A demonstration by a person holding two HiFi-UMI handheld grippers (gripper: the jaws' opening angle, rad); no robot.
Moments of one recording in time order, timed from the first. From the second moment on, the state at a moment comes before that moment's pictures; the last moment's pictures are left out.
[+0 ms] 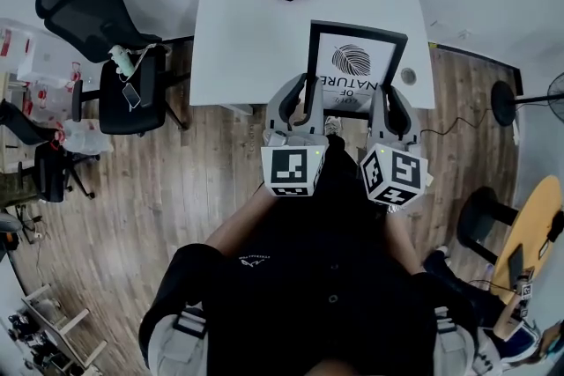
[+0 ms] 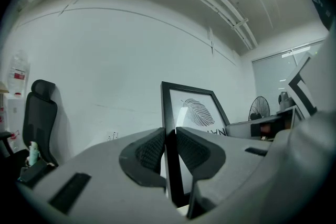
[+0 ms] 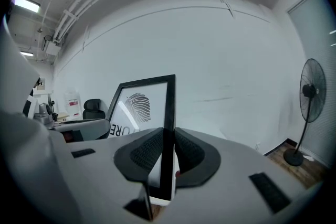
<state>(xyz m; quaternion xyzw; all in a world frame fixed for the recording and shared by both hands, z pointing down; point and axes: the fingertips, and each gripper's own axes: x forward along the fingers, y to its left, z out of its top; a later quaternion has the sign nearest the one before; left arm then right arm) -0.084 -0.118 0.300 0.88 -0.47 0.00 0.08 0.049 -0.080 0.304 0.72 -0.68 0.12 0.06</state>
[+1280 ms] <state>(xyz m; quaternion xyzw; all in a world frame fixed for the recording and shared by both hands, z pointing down) 0.036 -0.271 0.321 0.84 -0.54 0.04 0.09 0.173 -0.260 0.334 0.66 -0.73 0.16 0.09</state>
